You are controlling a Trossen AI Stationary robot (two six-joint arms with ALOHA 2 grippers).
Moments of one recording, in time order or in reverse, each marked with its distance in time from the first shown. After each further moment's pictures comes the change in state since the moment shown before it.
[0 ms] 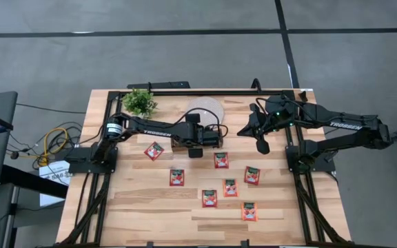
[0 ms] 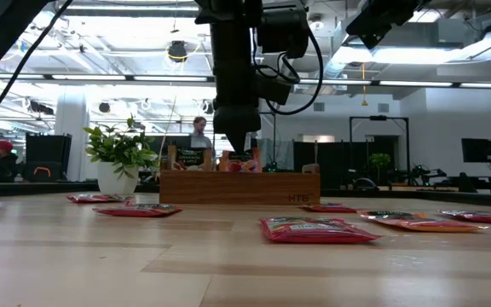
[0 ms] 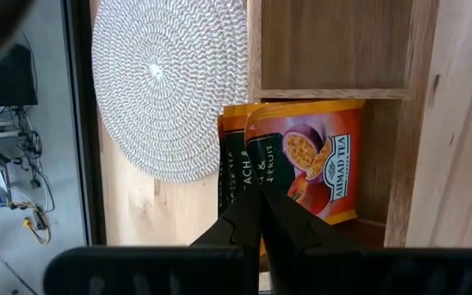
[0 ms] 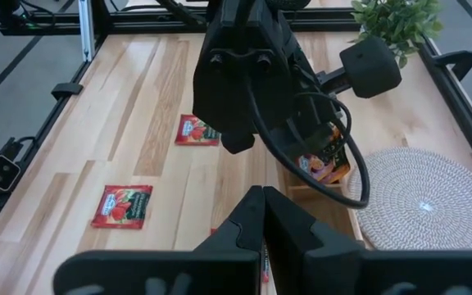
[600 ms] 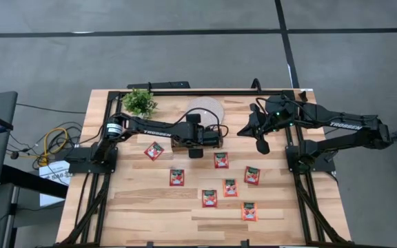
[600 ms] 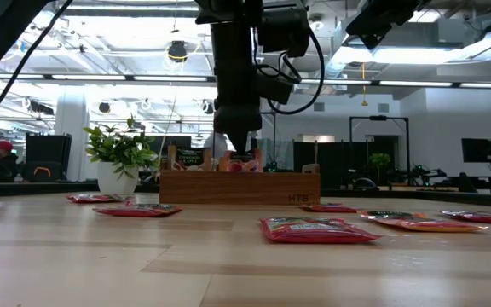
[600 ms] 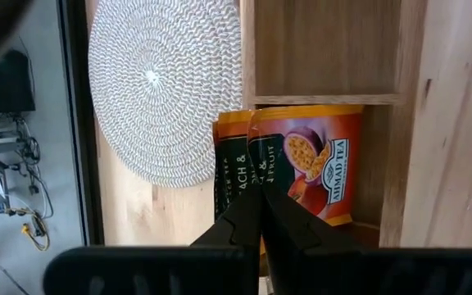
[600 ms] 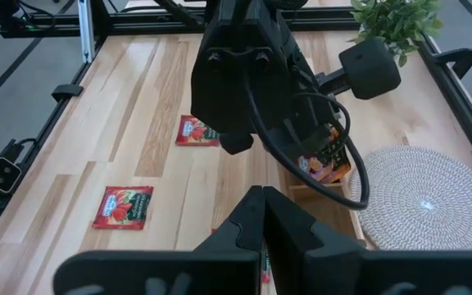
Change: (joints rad) left arm -0.002 0.000 0.000 0.013 0.010 0.018; right arm 0.000 0.000 0.000 0.000 0.000 0.008
